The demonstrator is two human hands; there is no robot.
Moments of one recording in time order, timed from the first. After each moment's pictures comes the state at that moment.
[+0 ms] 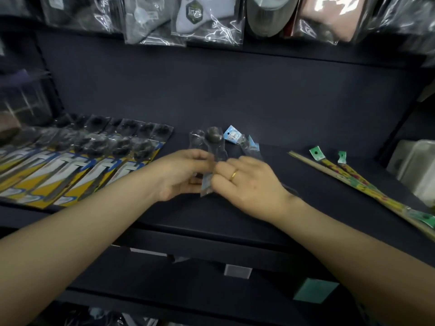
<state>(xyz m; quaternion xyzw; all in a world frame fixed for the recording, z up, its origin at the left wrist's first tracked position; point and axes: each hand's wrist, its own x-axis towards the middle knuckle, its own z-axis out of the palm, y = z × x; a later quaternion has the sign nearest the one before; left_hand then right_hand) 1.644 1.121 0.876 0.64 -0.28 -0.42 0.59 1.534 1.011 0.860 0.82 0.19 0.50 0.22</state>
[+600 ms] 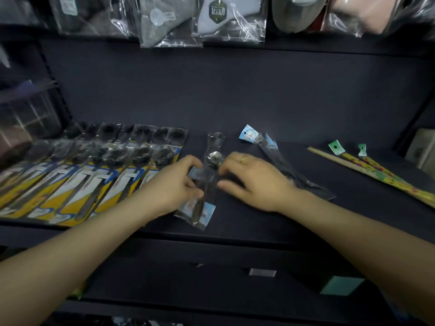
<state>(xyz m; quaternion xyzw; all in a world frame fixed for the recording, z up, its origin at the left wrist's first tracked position) 1.687 1.174 0.865 0.83 -0.43 -0.17 0.33 1.575 1.017 0.851 0.97 0.02 0.23 -0.04</state>
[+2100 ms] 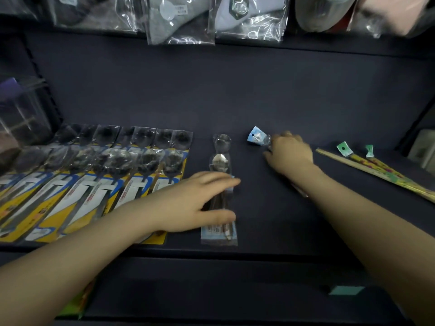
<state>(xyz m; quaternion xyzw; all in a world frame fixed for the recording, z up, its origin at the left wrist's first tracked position) 1.716 1.180 0.863 0.70 -0.69 -0.12 0.11 1.618 0.962 0.865 0.89 -0.44 0.11 0.04</state>
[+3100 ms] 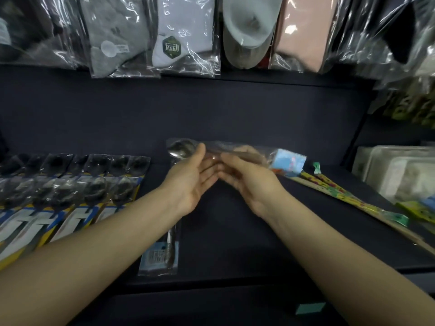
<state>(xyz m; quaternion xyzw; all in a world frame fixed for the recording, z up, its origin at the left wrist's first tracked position) 1.664 1.069 0.894 0.46 -0.18 -0.44 0.75 1.567 1.000 0.893 0.53 -0.18 0.34 -0.75</state>
